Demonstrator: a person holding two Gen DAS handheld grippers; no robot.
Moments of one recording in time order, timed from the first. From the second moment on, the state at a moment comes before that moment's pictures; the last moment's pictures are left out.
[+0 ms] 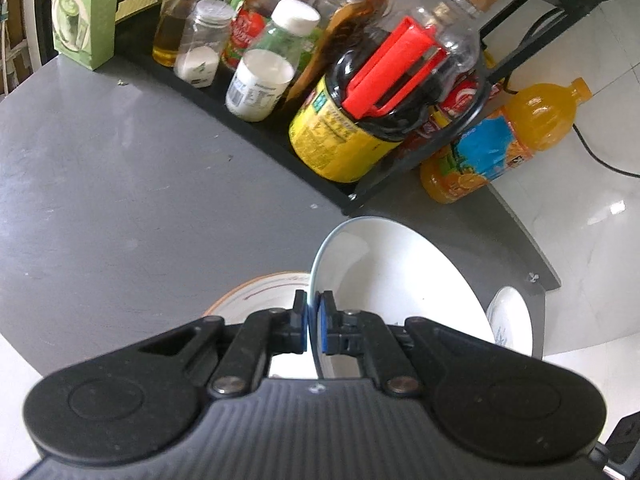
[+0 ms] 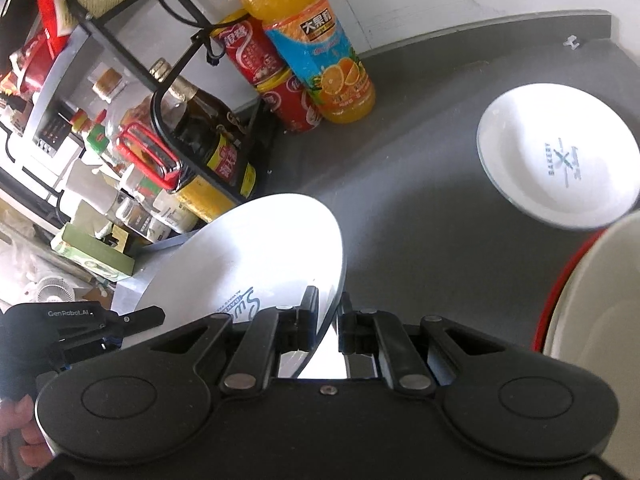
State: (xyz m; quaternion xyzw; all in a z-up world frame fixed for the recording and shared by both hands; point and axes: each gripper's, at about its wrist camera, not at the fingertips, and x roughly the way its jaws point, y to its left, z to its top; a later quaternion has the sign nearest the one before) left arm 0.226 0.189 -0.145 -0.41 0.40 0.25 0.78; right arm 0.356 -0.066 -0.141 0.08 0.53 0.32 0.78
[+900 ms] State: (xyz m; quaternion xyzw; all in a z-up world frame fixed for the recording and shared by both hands) left arm 0.202 0.201 -0.183 -0.40 0.45 0.21 0.77; right arm 0.293 -0.064 -0.164 0.06 0.53 0.25 0.80
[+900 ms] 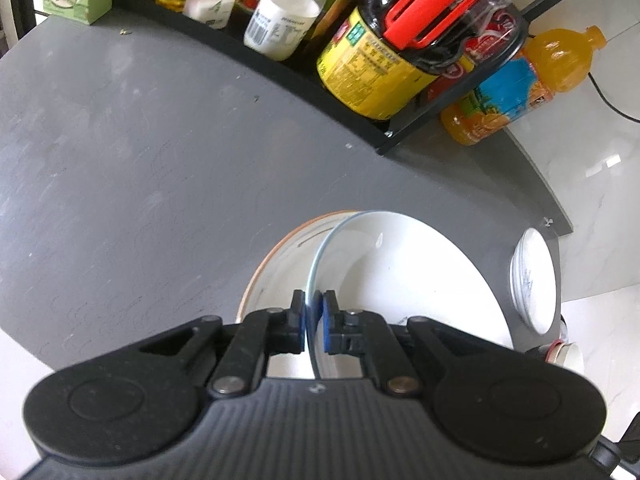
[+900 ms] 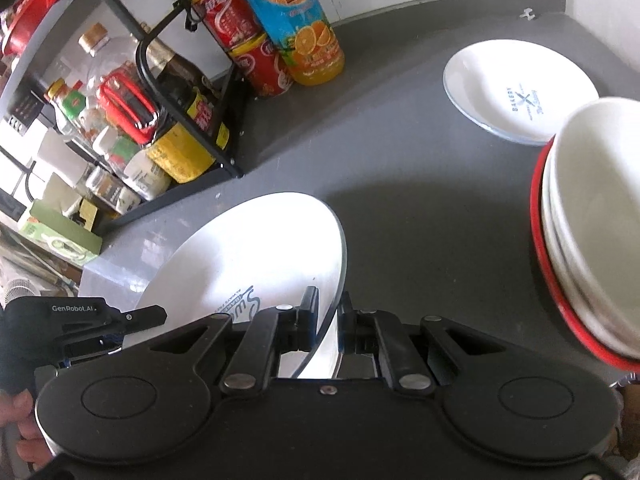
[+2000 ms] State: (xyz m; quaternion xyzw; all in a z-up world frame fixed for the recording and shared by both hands) left arm 0.194 0.199 -0.205 -0.39 0.48 0.20 0.76; right arm 0.280 -0.060 -0.191 0.03 0.55 0.24 0.80
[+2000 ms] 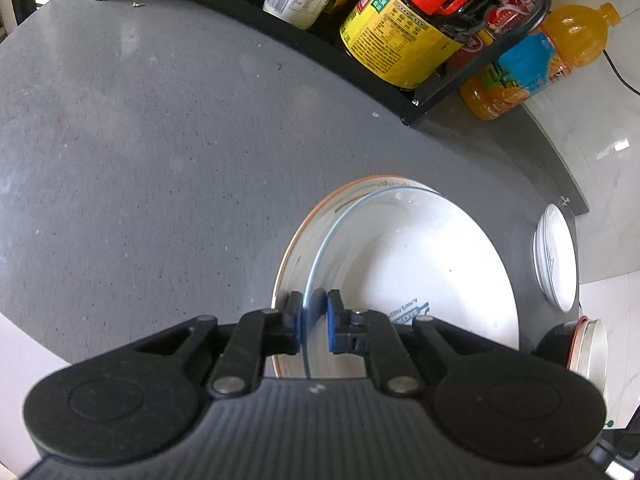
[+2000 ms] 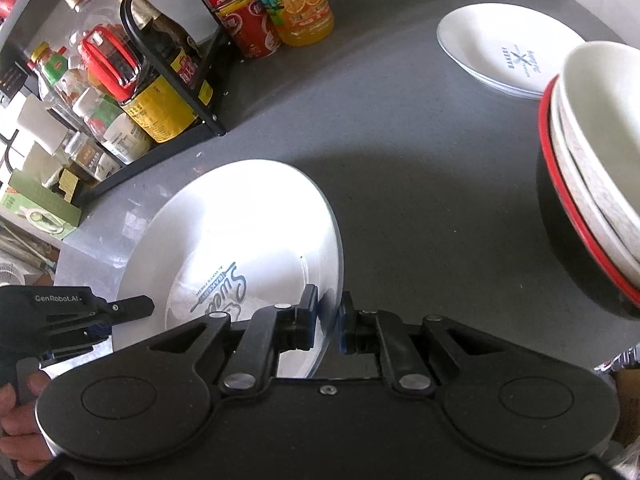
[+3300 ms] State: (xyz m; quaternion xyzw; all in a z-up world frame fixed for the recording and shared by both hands) left arm 0.184 0.211 -0.181 -0.37 0.51 0.19 0.75; right arm 0.281 -0.058 -0.203 0.05 0.53 0.24 0.81
